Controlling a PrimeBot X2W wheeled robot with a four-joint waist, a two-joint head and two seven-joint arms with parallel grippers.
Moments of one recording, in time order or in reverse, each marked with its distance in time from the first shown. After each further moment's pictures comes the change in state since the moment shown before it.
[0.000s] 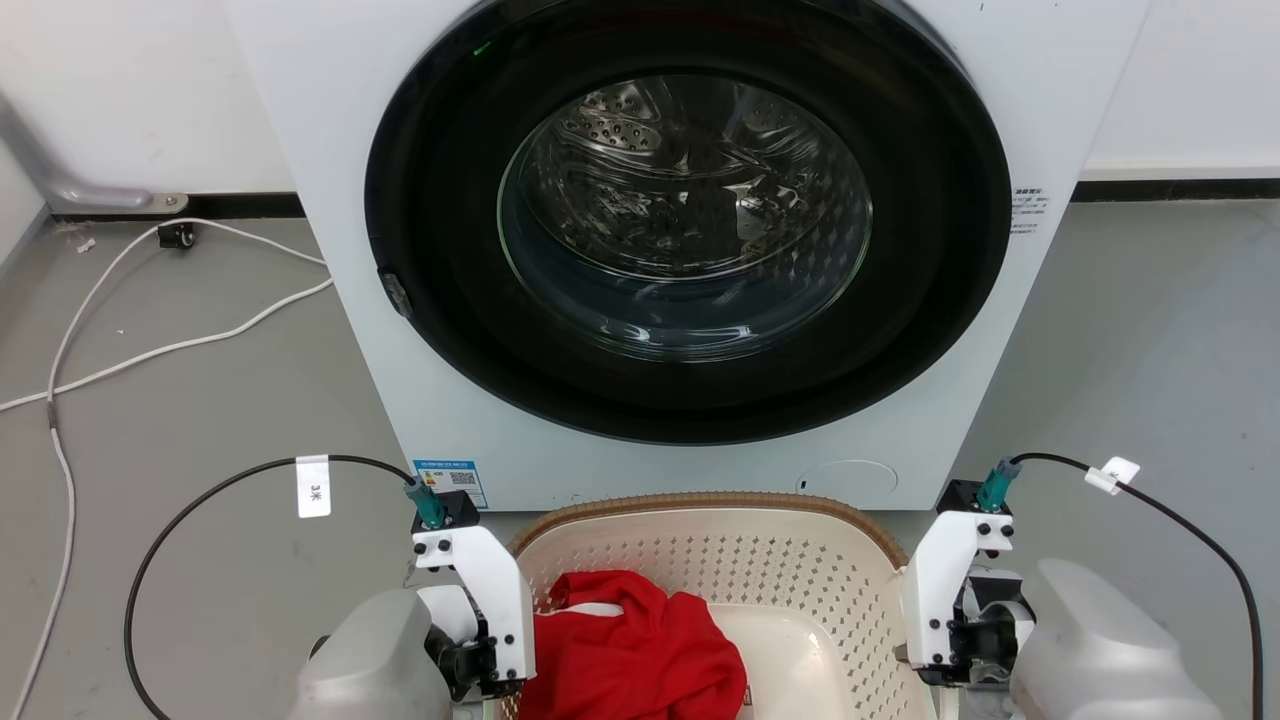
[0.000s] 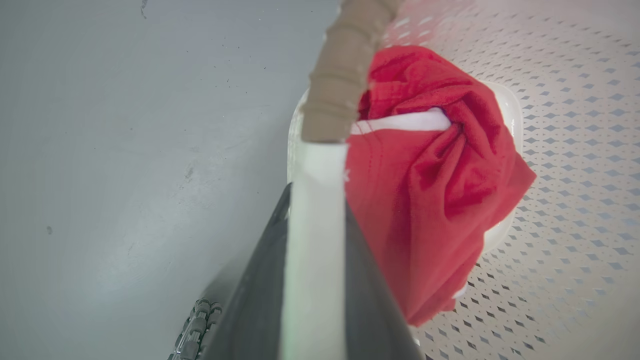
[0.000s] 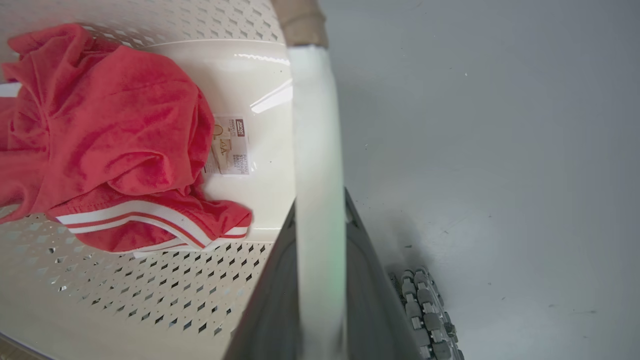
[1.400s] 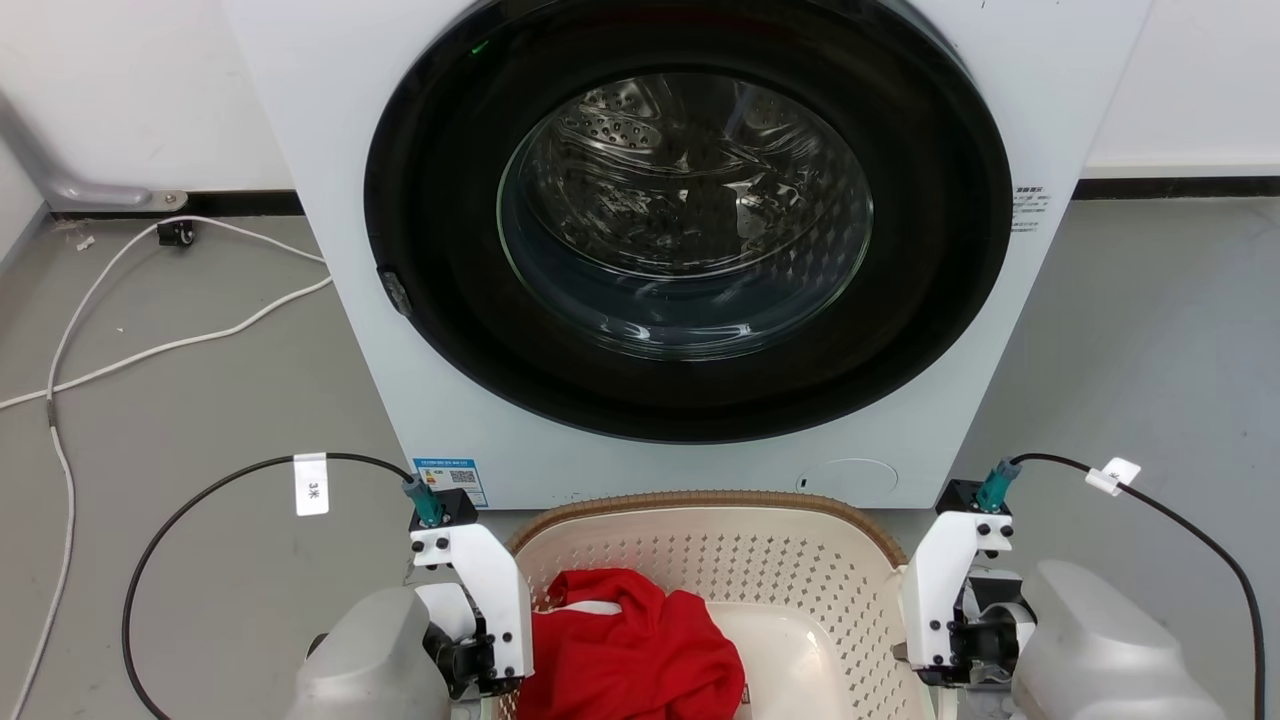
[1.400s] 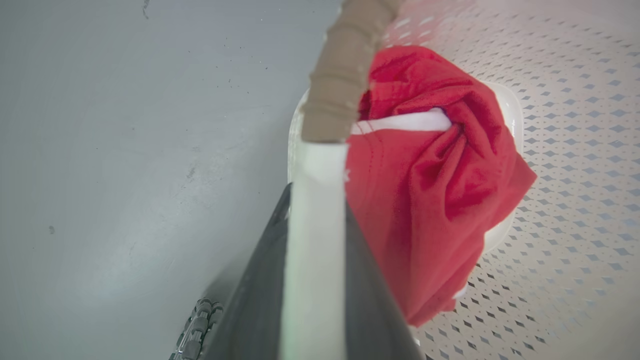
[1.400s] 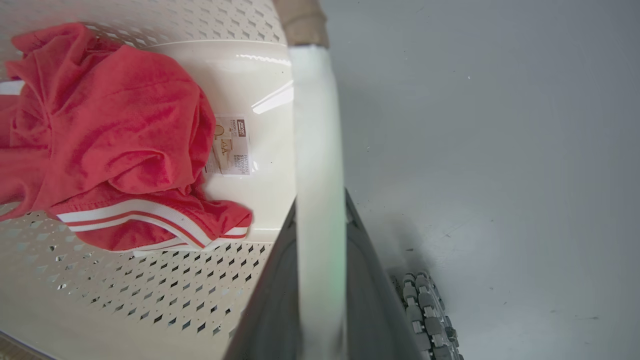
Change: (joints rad) left arm -0.001 -0.001 0.035 0.000 0.035 -0.001 0.005; right arm -0.005 -0.015 0.109 -0.001 0.110 0.000 -0.022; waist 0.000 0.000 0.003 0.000
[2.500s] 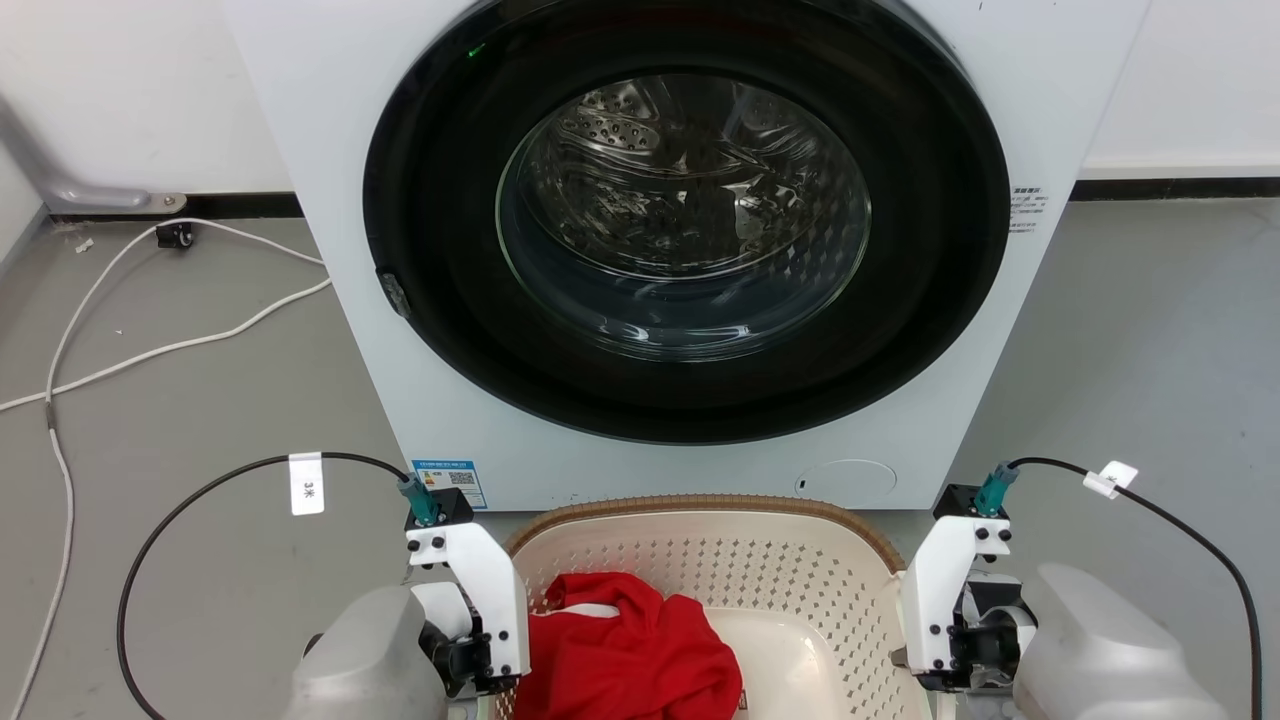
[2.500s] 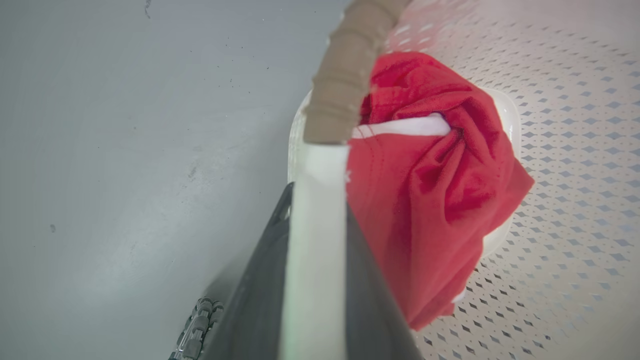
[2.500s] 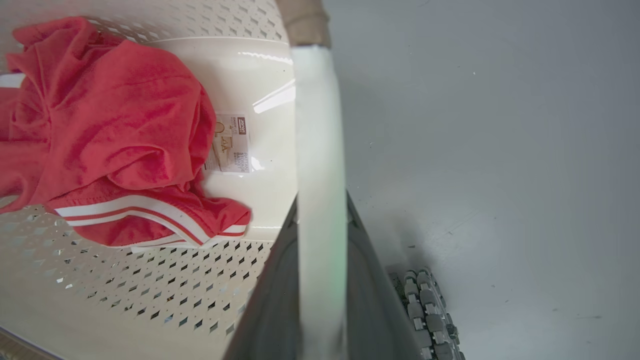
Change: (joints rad) left arm 0.000 0.002 0.037 0.000 0.033 0.000 0.009; right arm -0.001 -0.012 0.102 -0.002 0.104 0.000 0.001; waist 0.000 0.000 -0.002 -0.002
